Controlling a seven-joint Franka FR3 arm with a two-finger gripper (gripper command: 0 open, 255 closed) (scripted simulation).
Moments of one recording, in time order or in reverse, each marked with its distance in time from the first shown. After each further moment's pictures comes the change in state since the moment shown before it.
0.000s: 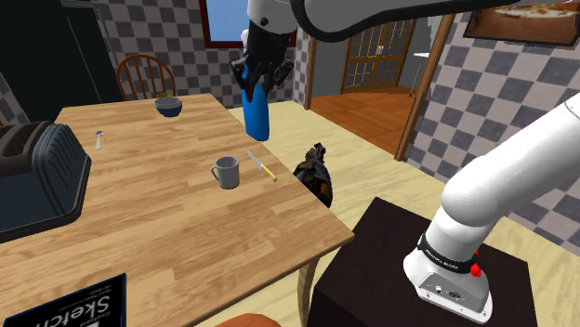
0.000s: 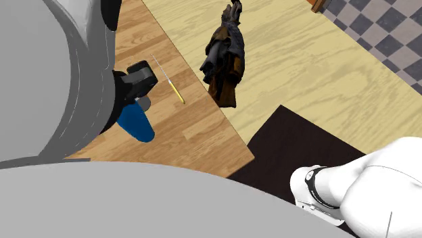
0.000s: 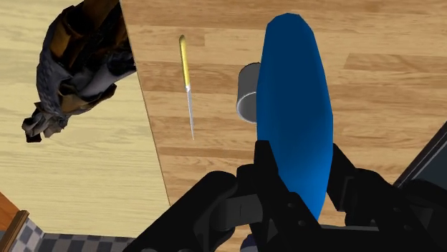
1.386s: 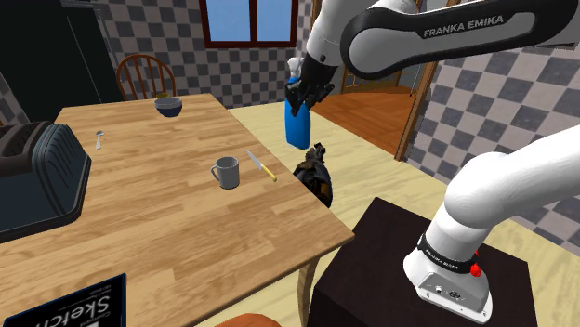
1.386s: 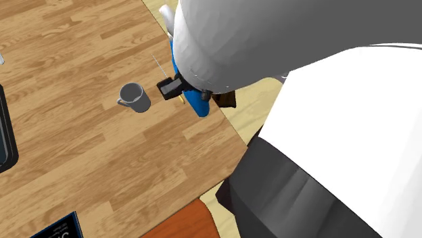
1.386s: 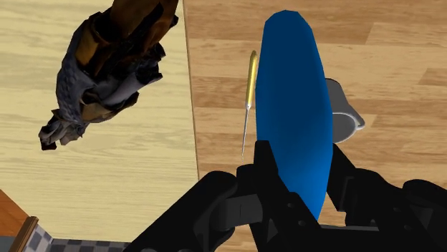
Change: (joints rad) arm 0.067 -0.249 -0.260 -0.406 0.081 0.181 -0.244
